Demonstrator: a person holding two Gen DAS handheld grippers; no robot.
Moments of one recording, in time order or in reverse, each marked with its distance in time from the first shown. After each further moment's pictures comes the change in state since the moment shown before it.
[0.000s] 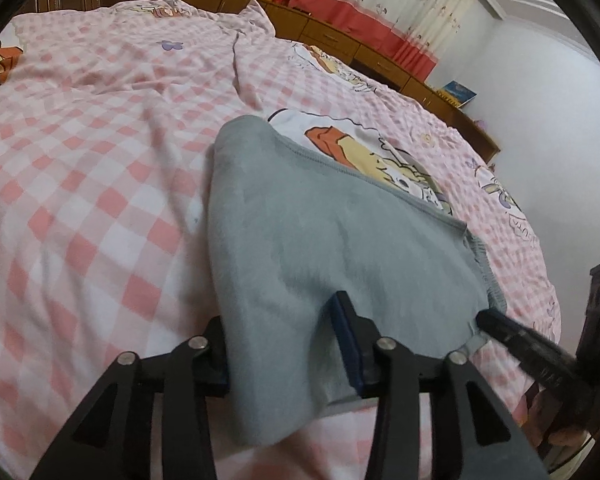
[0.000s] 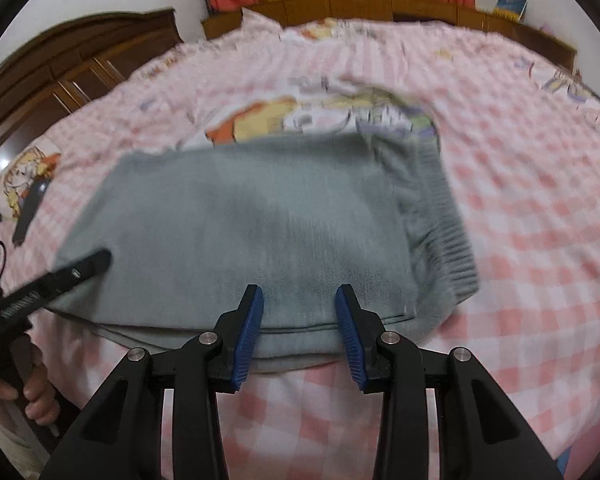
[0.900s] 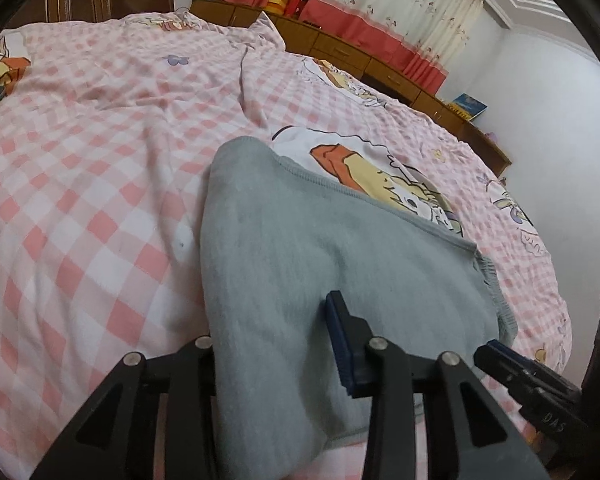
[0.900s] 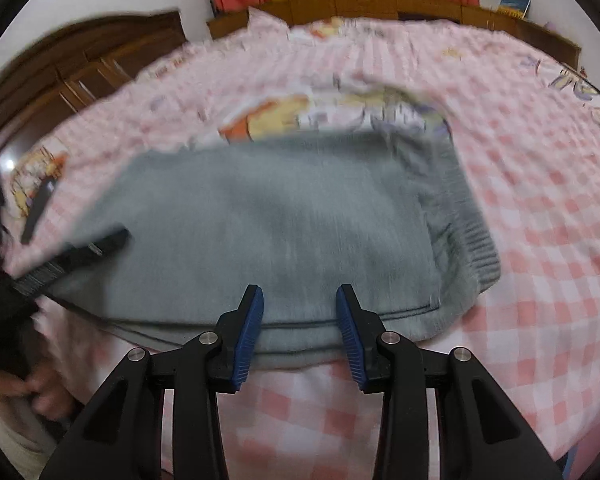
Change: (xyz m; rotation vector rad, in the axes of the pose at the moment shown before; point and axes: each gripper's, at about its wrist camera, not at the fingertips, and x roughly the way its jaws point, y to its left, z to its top) left arm 0.006 -0.012 0.010 -0.013 -0.053 0.058; right arm 0.000 0.012 -0.004 -0.006 0.007 0.019
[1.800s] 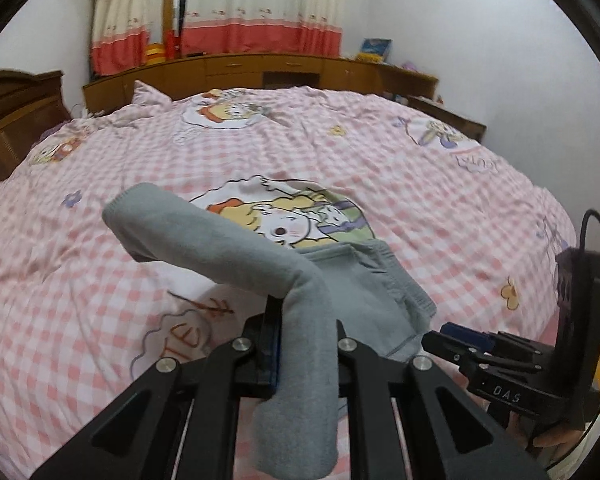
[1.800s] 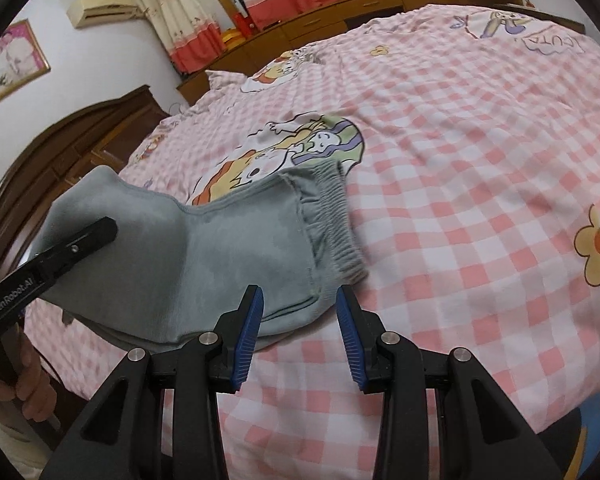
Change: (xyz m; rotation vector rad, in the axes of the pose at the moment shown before) left arm -0.046 -0.165 0.021 0.506 -0.015 -0.026; right arm -0.061 -0.090 -0.013 0.296 -0.144 0.126
